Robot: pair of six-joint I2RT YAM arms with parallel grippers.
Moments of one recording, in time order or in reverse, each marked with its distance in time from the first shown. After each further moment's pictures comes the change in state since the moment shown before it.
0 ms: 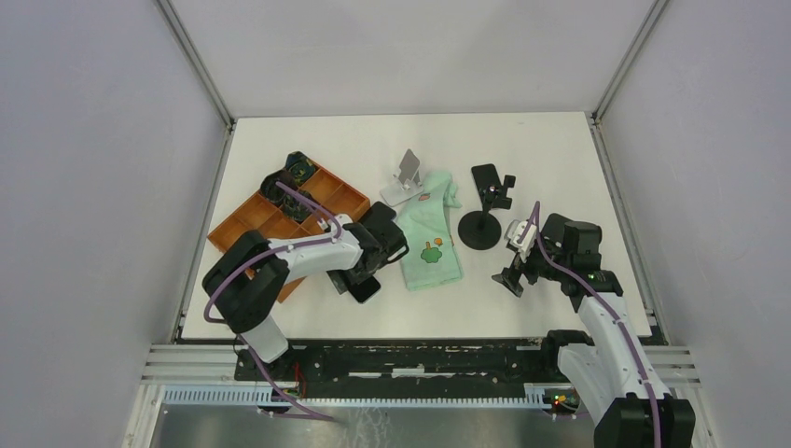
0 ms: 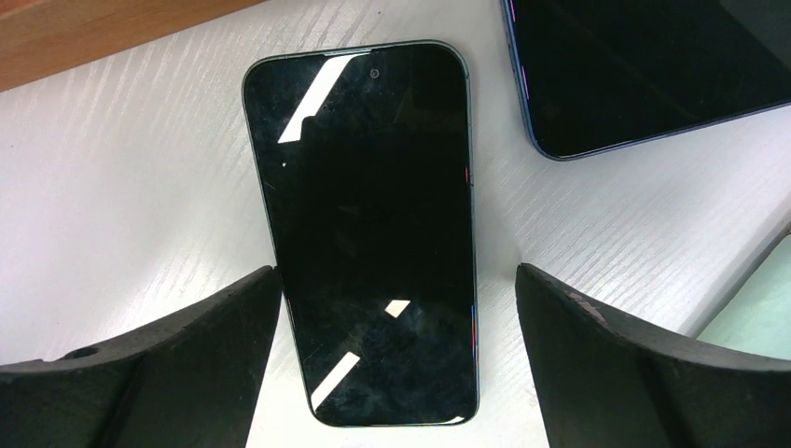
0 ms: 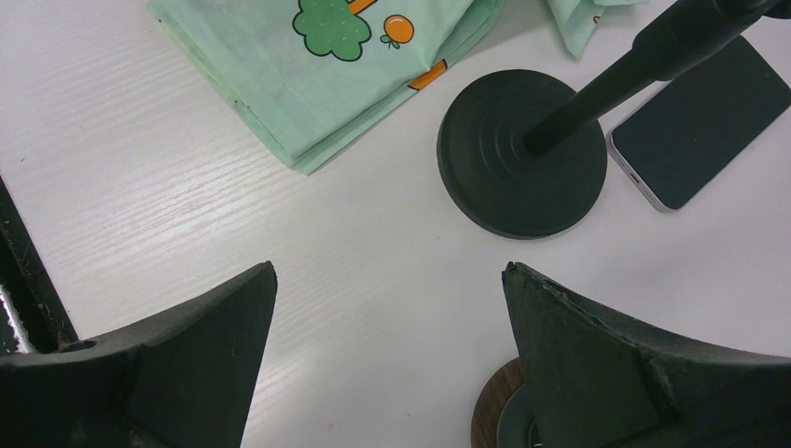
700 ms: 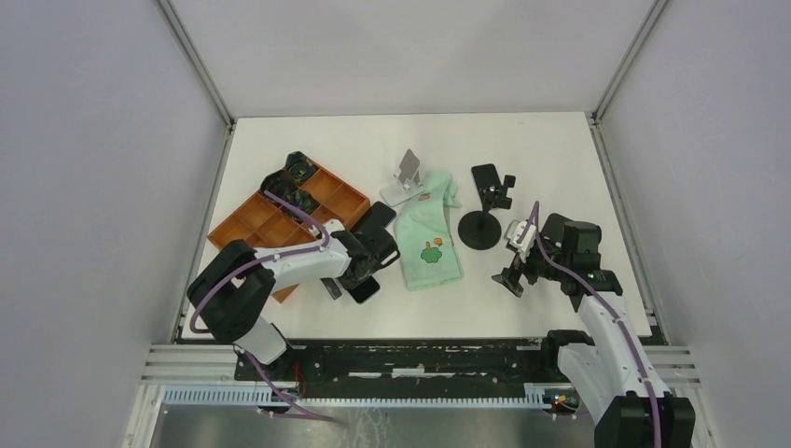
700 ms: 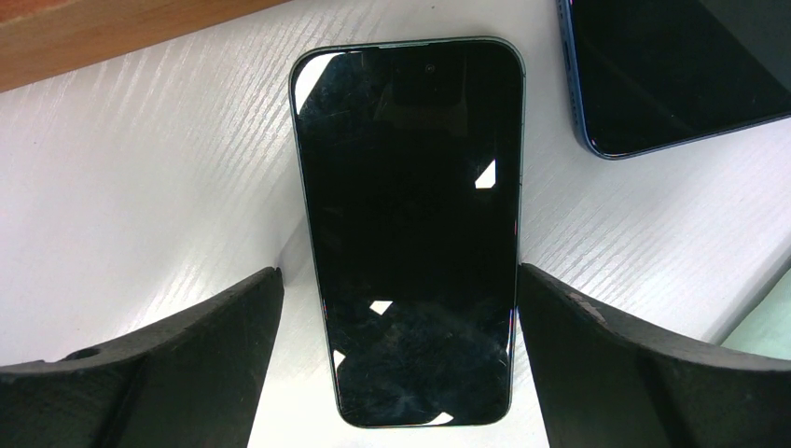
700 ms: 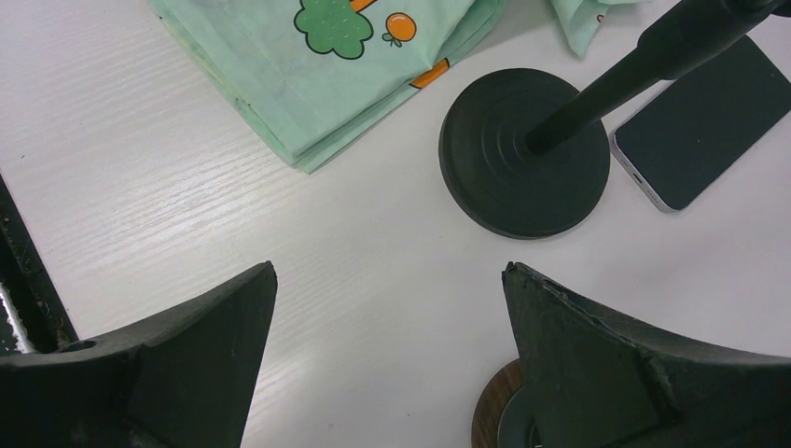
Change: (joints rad) left arm 0.013 -0.093 -0.112 0.064 0.026 0.000; right arm 0.000 0.009 -0.001 0.000 -0.002 -0.007
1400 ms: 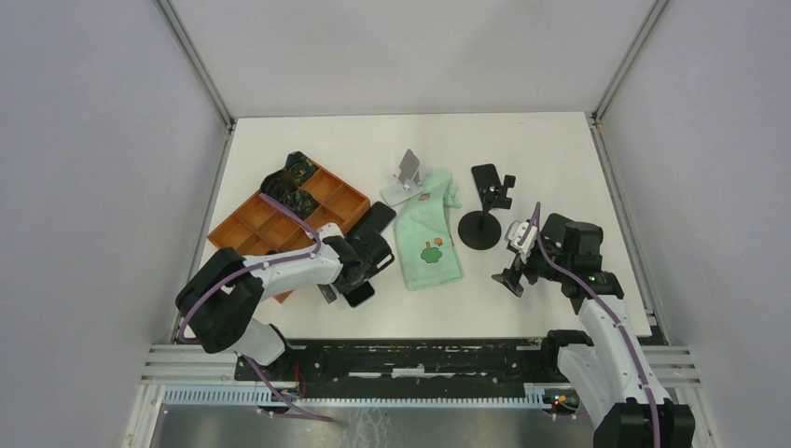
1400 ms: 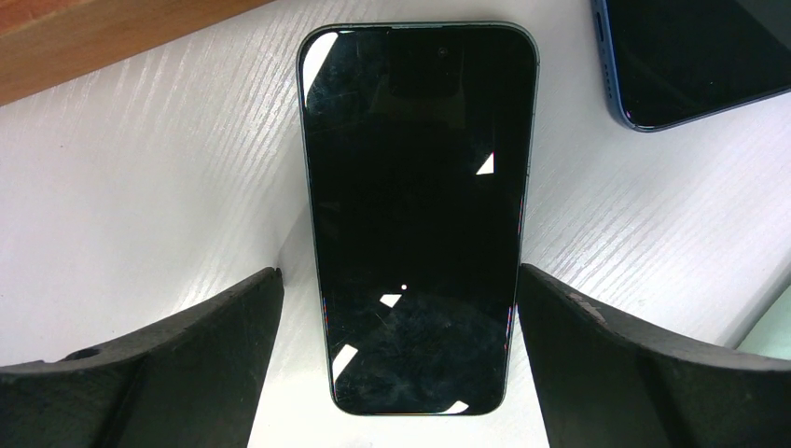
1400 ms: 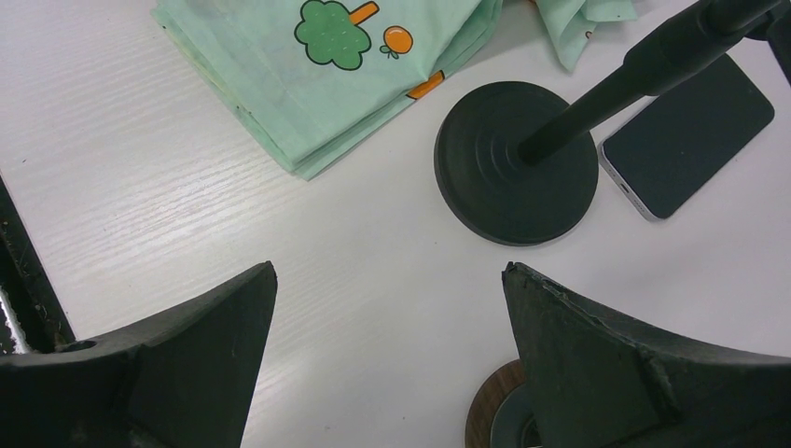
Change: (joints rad) left arm 0.000 -0.069 -0.064 0.026 0.025 0.060; right arm 0.000 -0.032 -0.001 0.000 -0.008 0.000
